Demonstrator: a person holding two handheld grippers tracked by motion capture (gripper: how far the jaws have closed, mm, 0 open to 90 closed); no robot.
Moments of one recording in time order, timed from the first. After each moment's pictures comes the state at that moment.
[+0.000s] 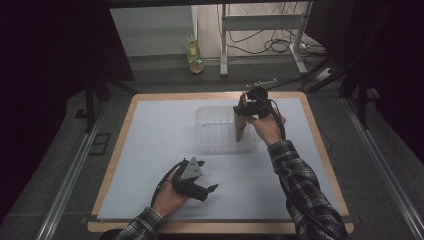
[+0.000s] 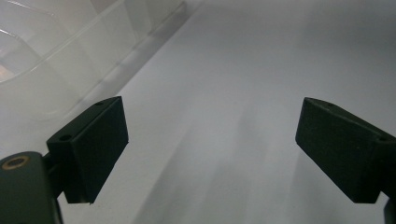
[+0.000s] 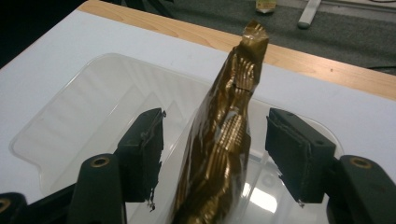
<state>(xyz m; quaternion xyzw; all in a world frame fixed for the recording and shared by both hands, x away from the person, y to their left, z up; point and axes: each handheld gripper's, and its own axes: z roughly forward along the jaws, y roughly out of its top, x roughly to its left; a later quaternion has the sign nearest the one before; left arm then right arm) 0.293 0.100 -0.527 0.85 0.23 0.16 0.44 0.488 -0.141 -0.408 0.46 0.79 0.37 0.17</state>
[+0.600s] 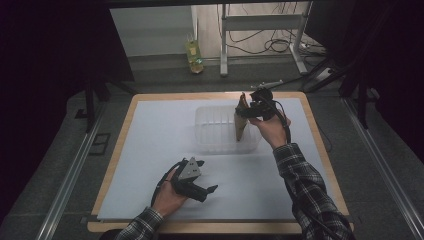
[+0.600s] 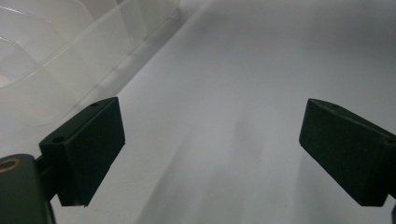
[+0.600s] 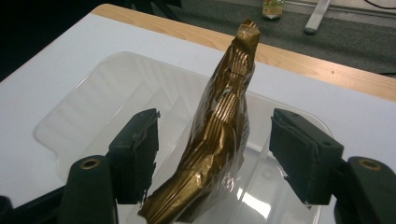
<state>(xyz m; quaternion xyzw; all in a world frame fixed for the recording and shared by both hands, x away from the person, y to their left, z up) 0.293 0.102 -0.525 0.85 0.22 0.15 0.45 0.477 -0.152 -0.402 0.44 0.79 0.39 0.16</state>
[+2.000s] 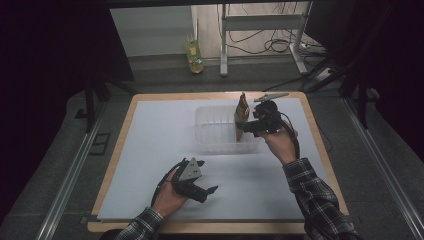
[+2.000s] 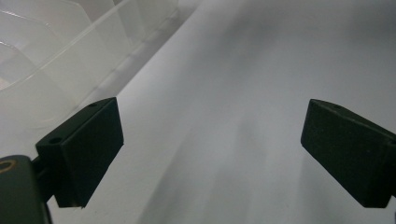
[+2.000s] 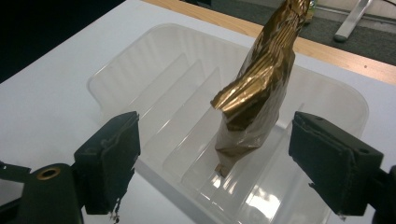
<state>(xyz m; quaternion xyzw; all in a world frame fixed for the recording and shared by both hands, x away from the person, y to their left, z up) 0.291 0.101 -0.526 0.85 0.22 0.16 0.45 0.437 -0.165 -0.407 0.39 0.82 0.41 0.13</state>
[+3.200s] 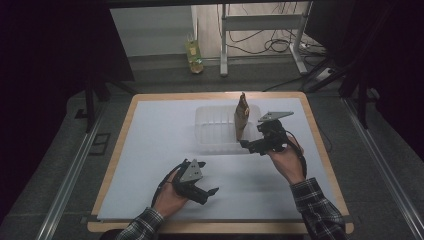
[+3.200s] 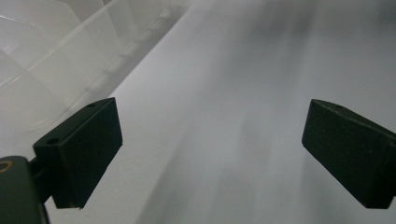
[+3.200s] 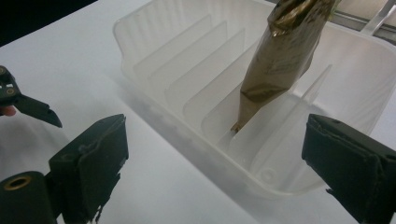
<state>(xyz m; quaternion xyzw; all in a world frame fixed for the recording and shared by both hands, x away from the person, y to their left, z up) 0.289 0.098 -0.529 0.85 0.21 0.16 0.45 0.399 -0.184 -0.435 0.34 0.84 0.41 0.13</state>
